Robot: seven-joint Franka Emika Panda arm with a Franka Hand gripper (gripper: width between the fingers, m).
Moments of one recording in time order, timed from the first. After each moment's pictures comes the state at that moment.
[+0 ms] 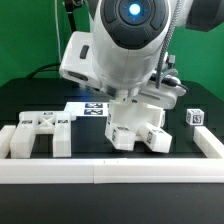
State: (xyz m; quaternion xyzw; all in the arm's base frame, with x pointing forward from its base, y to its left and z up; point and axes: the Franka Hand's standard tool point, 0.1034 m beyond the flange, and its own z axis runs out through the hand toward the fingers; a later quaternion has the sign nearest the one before) arm 0.509 -0.012 0.084 0.86 -0.13 -0.48 0.06
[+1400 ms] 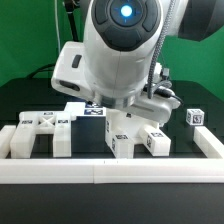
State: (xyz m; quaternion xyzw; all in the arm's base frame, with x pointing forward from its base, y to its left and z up) arm 0.528 -0.024 0.065 0.88 -0.14 -0.45 0.07
